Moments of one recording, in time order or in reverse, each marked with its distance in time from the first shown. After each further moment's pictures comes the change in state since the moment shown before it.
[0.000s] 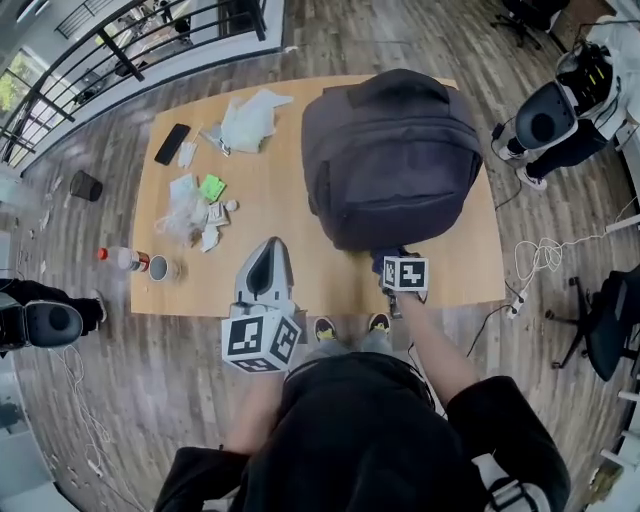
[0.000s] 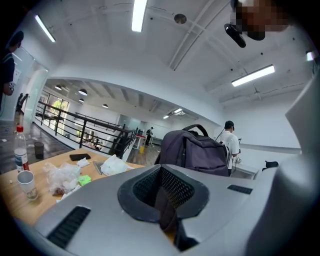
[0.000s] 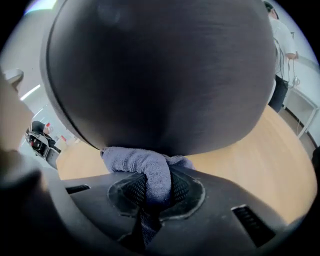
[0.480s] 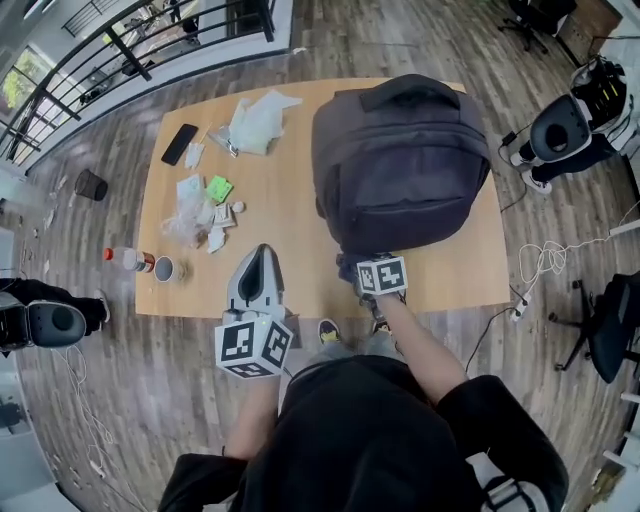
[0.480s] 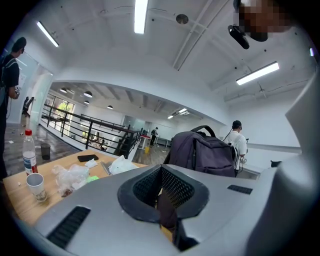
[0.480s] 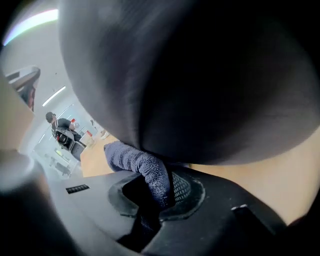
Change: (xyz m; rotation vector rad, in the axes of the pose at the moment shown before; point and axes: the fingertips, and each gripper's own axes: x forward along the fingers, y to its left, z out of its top) left arm -0.014 0.028 0.007 -0.001 -0.002 0.069; right arm 0.028 0.102 0.001 -0.093 0.035 0.272
